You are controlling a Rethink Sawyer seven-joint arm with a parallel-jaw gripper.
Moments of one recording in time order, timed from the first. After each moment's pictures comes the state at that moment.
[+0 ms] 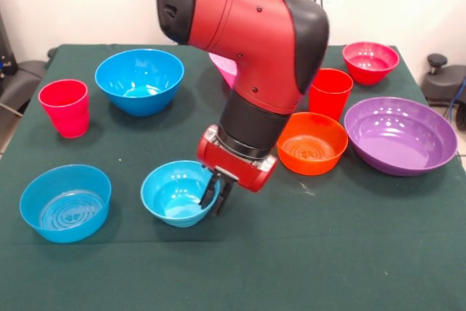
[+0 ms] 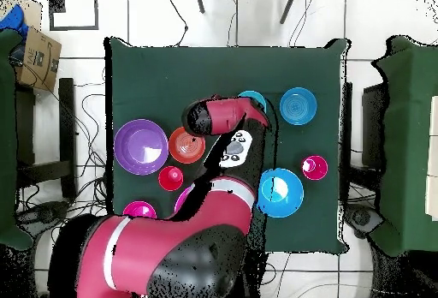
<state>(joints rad) 0.01 -0.16 -0.32 1.13 -0.12 0.38 2.28</state>
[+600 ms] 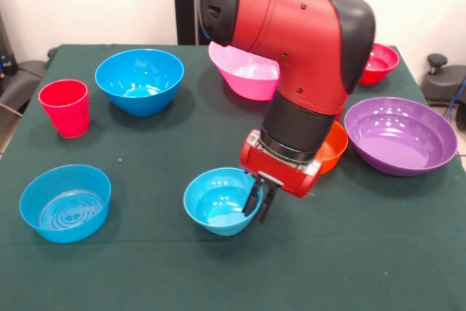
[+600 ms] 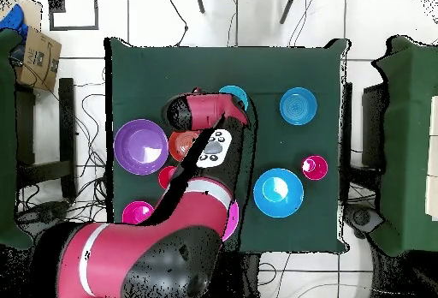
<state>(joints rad) 0.08 -0.14 -0.34 1.11 0.01 0.38 2.28</state>
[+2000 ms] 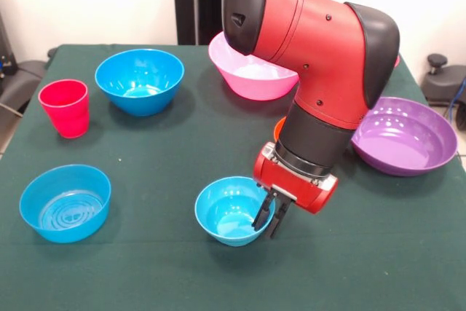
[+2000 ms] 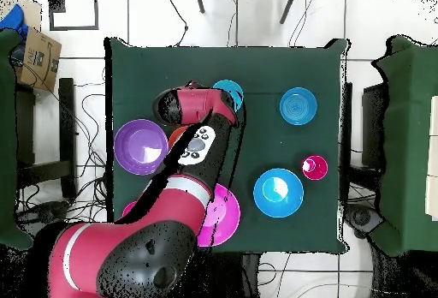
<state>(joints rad) 0.14 -0.06 -0.46 1.03 0.15 0.38 2.28</state>
